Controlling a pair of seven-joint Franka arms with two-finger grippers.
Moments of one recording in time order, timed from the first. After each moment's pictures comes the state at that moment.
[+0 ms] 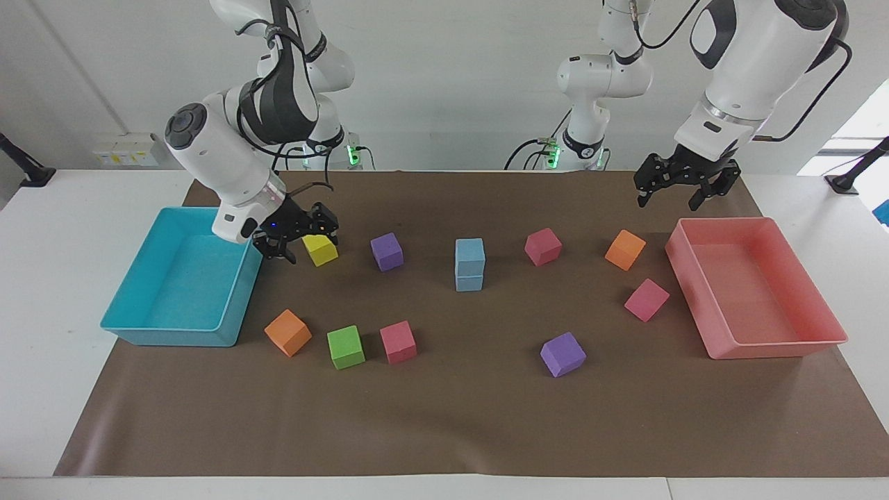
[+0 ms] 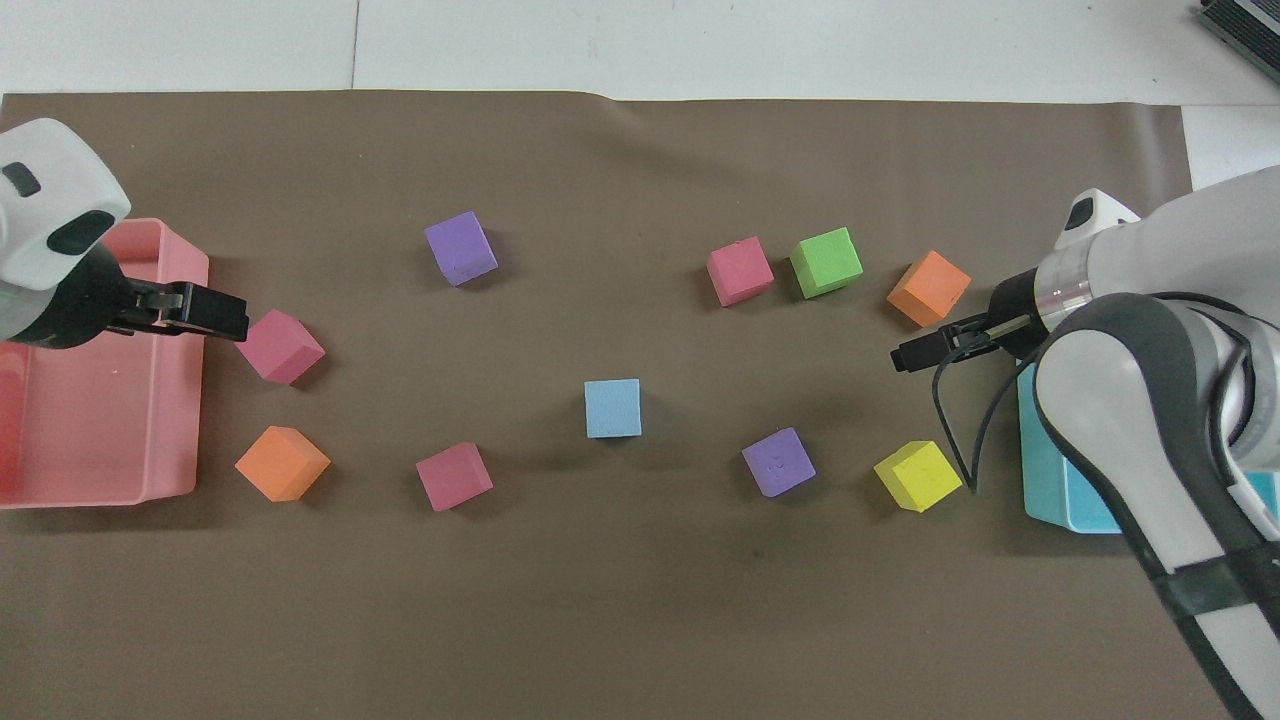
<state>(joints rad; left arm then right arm) -0.10 -0.02 -0.04 -1.64 -0.04 1.66 -0.02 0.10 0.08 -0.04 -1.85 0.22 1.87 -0.30</state>
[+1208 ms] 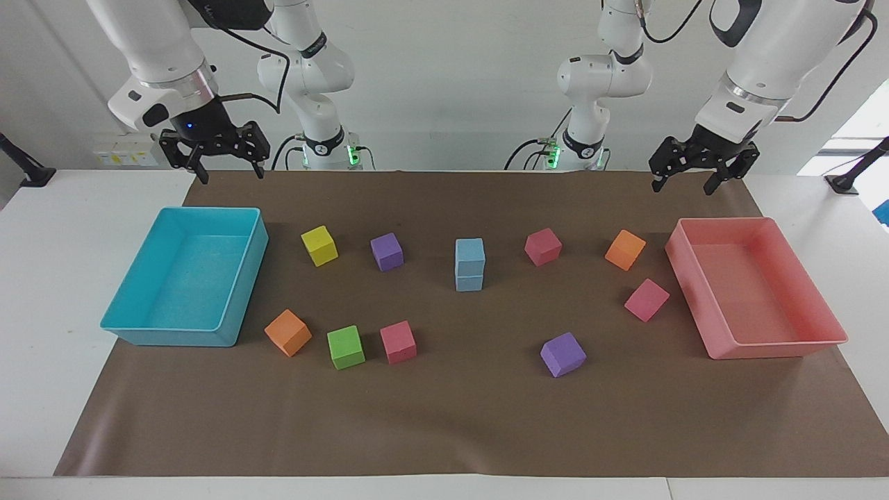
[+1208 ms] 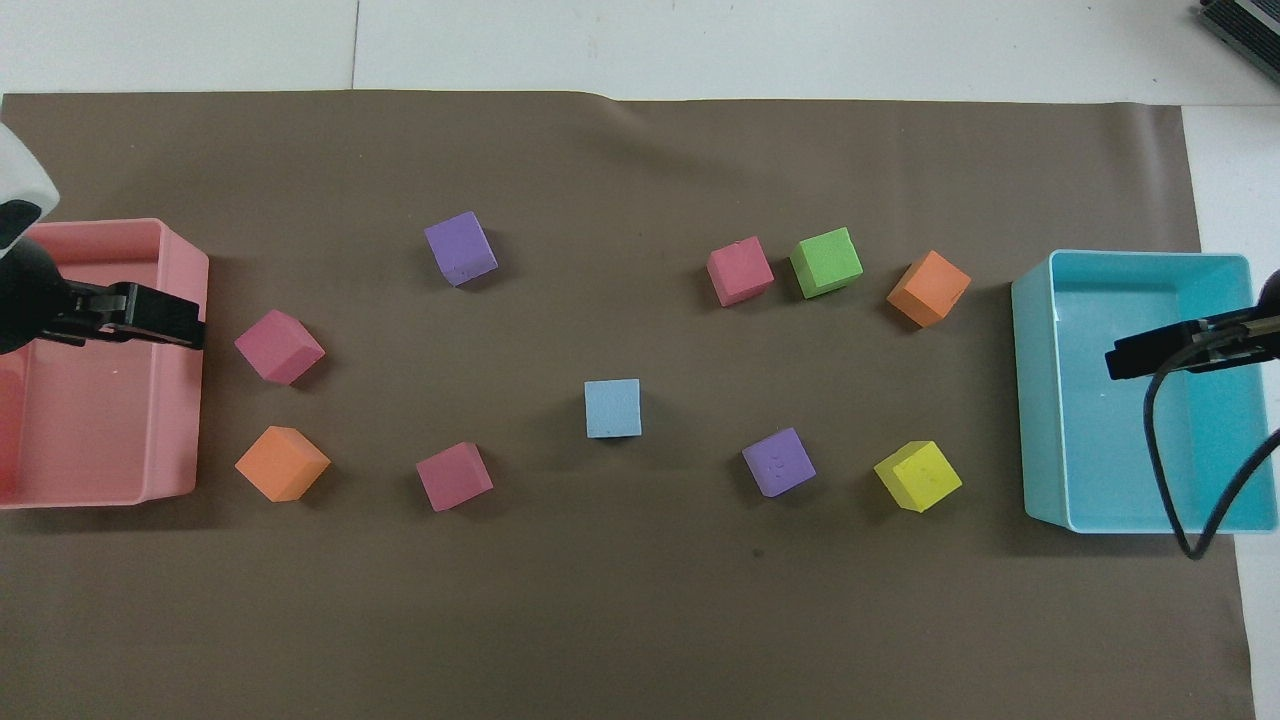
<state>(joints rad) -0.06 -0.02 -0.05 -1.56 -0.04 1.54 -0.02 0.06 -0.04 -0.07 -1.57 -0.01 1.50 -0.13</state>
